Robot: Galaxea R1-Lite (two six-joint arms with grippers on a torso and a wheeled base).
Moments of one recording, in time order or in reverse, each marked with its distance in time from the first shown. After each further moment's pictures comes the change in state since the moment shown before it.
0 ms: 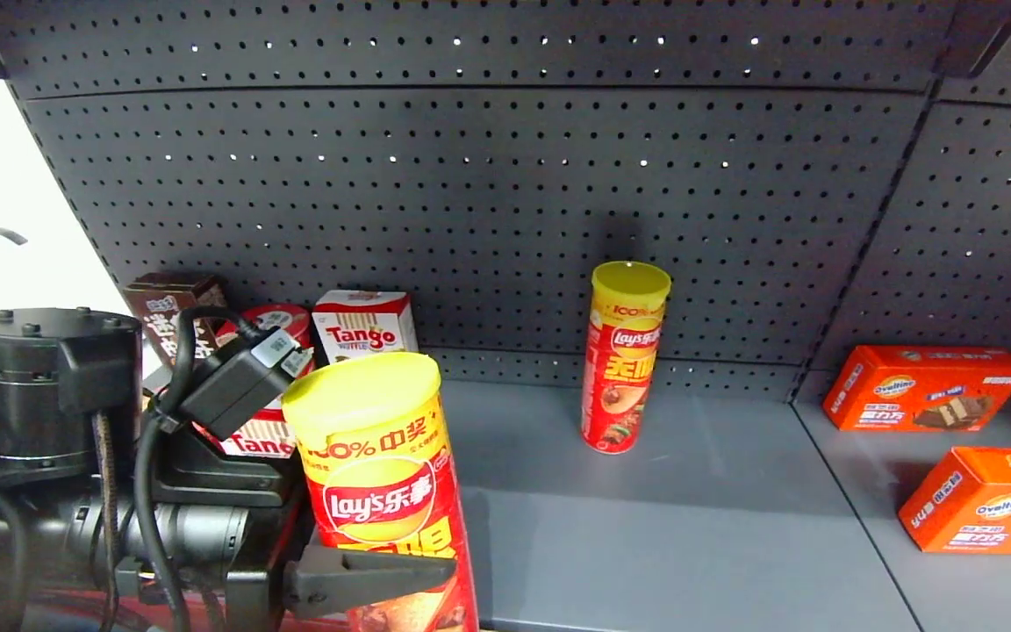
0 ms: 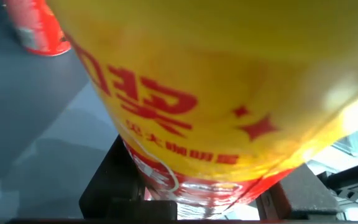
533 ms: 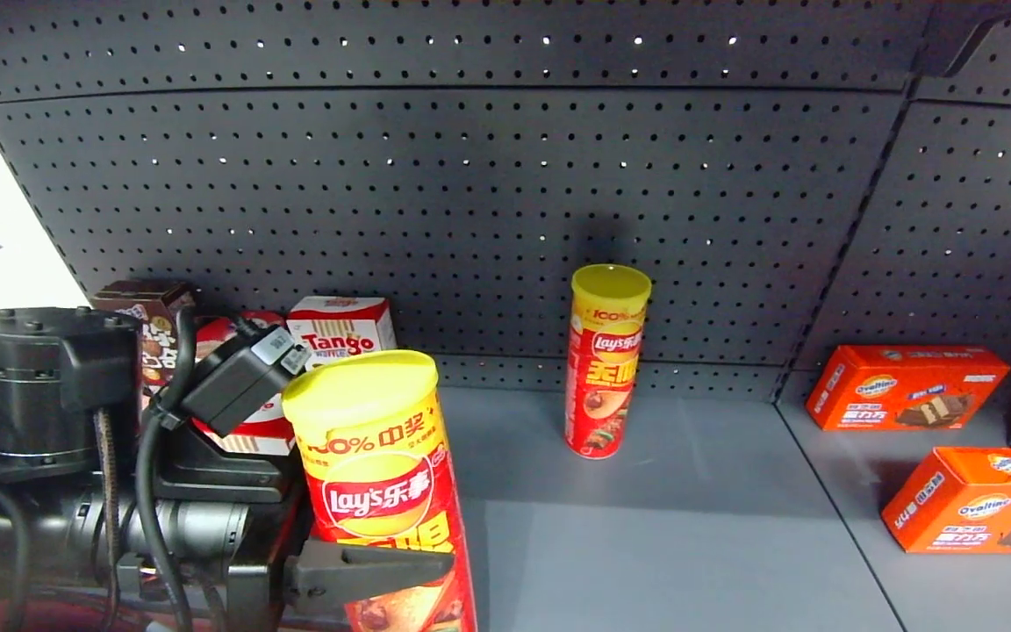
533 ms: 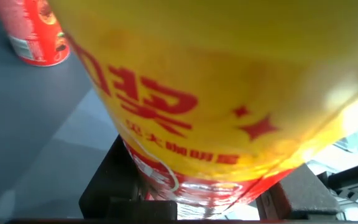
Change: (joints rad) left arm 0.004 0.003 0.000 0.000 0.001 0.000; right arm 0.000 0.000 0.000 0.000 0.000 0.001
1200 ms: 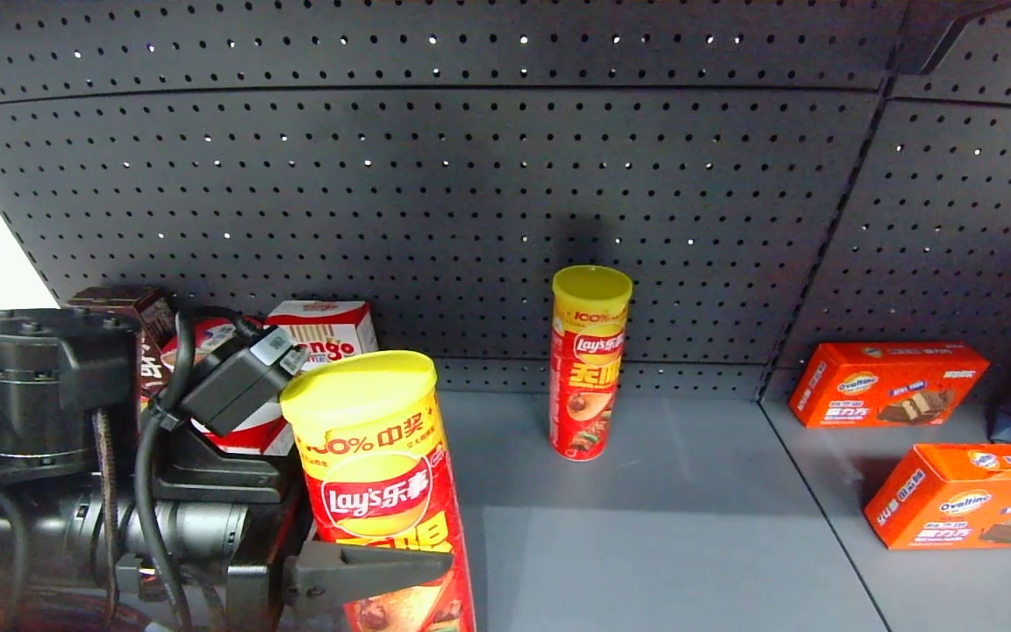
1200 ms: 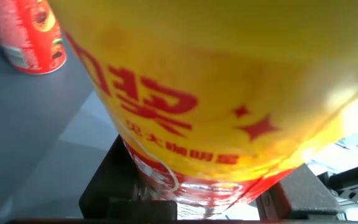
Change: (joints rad) left arm 0.001 0.000 0.001 0.000 0.003 0.000; right arm 0.000 0.000 0.000 0.000 0.000 -0.001
